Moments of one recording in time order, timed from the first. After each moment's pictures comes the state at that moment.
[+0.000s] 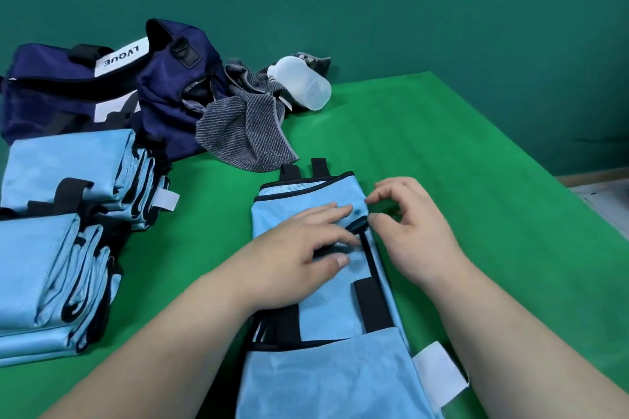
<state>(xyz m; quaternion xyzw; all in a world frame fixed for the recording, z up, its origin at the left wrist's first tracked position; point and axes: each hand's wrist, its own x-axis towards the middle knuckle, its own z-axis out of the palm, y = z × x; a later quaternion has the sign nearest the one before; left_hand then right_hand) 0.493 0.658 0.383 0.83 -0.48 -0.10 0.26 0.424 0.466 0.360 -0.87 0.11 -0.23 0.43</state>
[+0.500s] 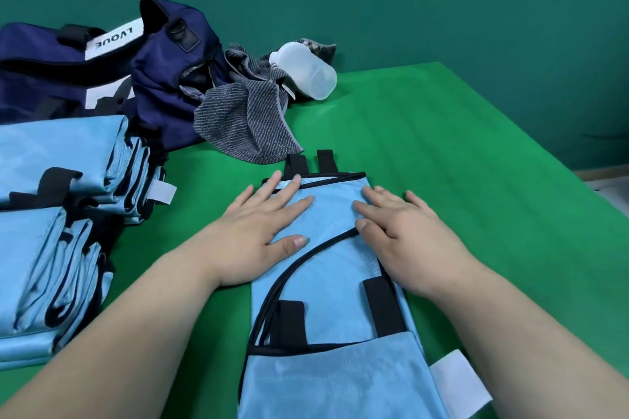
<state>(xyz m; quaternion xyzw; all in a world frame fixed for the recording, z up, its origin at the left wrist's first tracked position) 0.553 0.700 0.361 0.89 -0.45 -0.09 0.03 0.423 0.477 0.371 -0.97 0.04 -0.03 0.22</state>
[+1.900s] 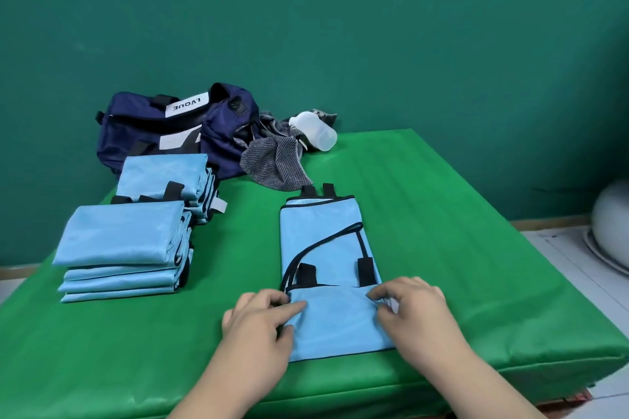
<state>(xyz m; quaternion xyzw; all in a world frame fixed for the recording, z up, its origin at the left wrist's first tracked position) 0.348 0.769 0.358 0.92 -0.26 0.02 0.28 0.278 0.531 0.363 -0.95 0.13 -0.14 0.25</state>
